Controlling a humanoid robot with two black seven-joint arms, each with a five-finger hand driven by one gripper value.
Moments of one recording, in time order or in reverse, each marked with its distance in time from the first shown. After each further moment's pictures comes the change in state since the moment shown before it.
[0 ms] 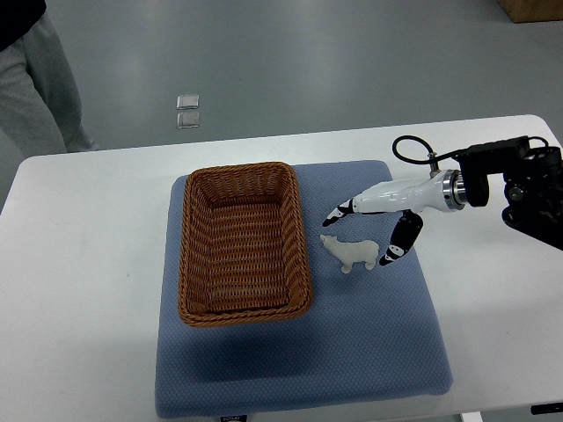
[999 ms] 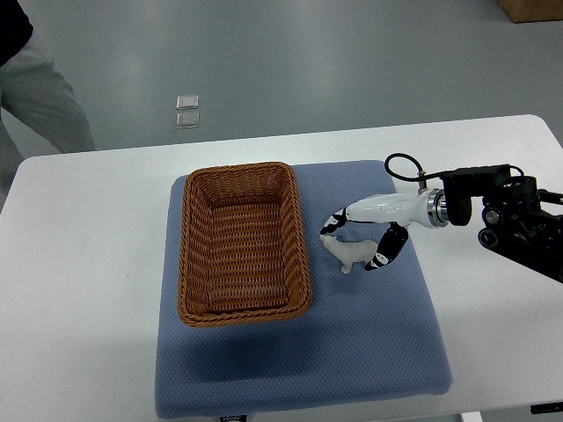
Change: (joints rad) left arm 0.000 0.000 0.000 0.000 0.000 0.000 0.000; right arm -0.065 0.099 0.011 -0.097 0.001 -0.083 -0.054
